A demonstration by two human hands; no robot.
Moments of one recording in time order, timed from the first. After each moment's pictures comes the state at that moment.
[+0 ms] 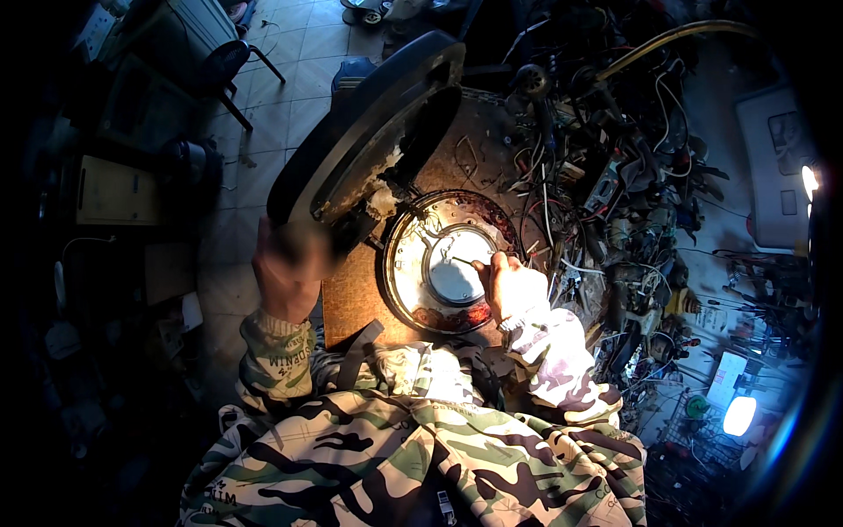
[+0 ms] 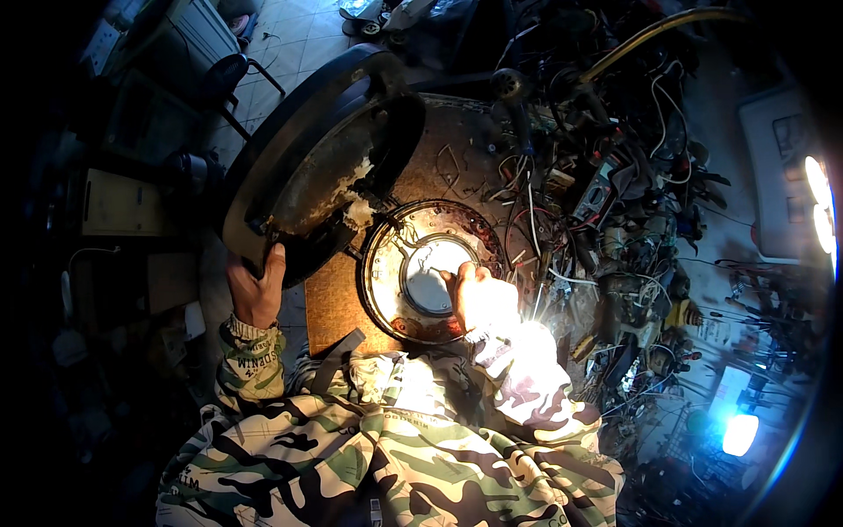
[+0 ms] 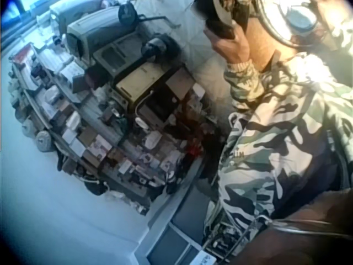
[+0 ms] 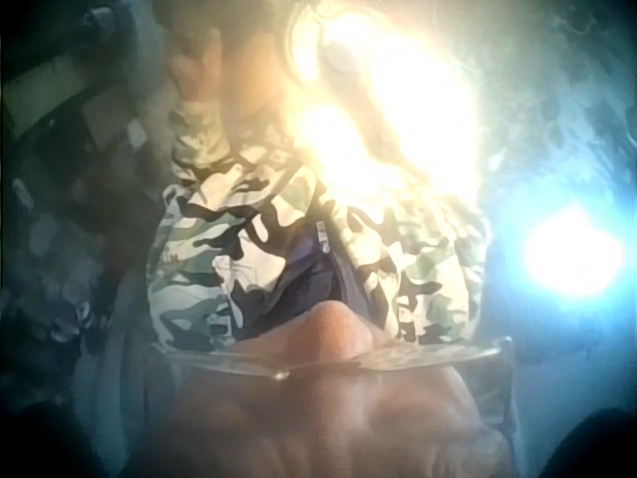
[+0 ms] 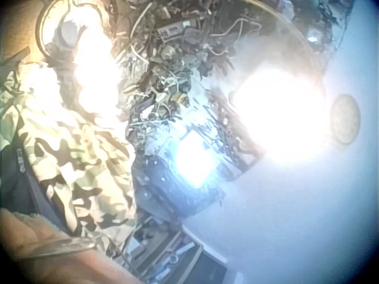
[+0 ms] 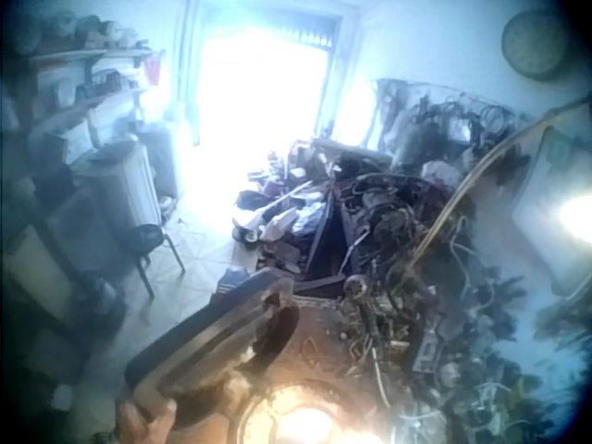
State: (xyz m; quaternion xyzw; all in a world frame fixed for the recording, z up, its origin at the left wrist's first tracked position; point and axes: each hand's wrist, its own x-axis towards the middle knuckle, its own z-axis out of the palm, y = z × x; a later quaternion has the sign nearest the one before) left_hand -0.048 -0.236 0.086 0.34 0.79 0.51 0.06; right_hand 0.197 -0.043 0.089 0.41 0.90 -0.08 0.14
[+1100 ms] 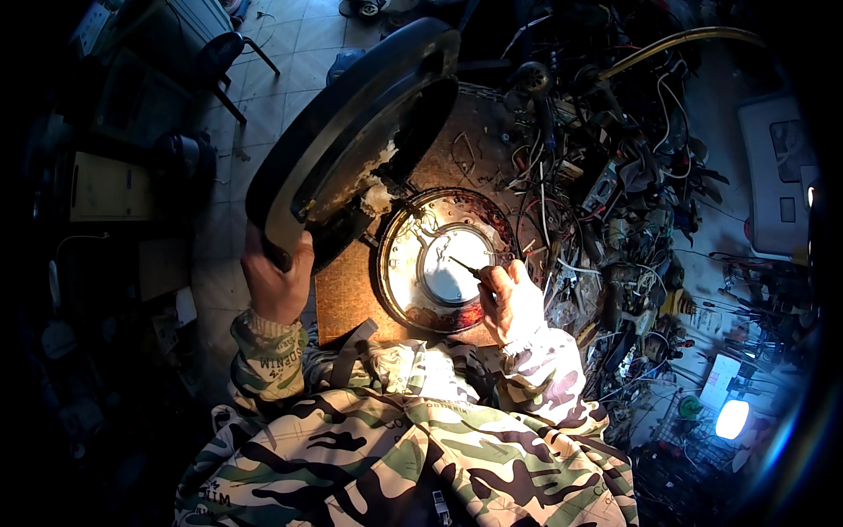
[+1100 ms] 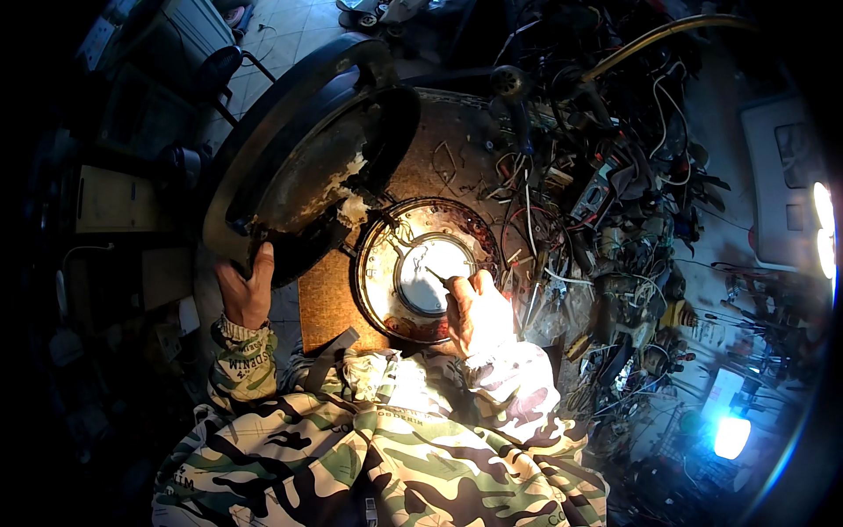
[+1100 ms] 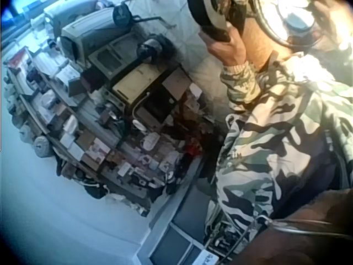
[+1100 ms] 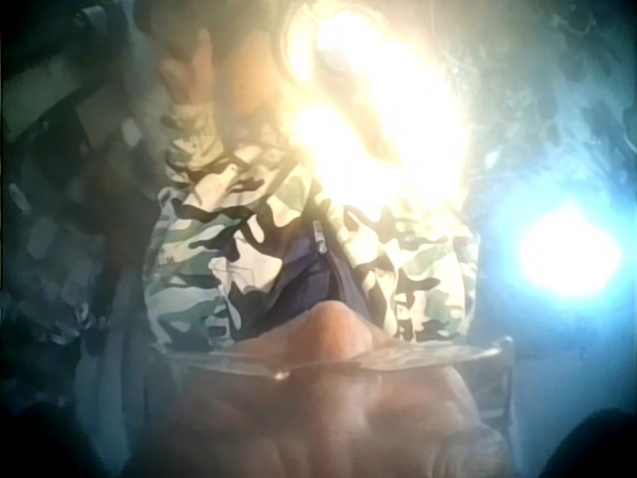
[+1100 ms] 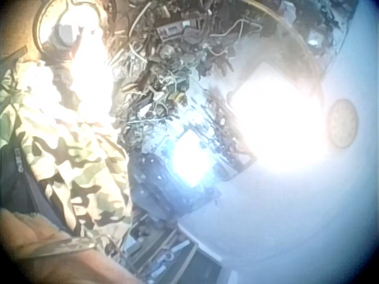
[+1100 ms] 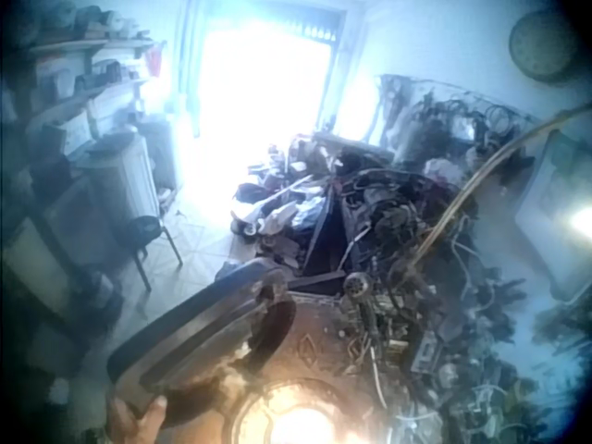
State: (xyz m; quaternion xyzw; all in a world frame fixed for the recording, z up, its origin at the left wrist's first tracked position) left_hand -0.052 -0.240 0.081 0.32 0.77 0.54 0.08; right_hand 0.211 -0.055 0.114 0.36 0.90 -0.25 -0.04
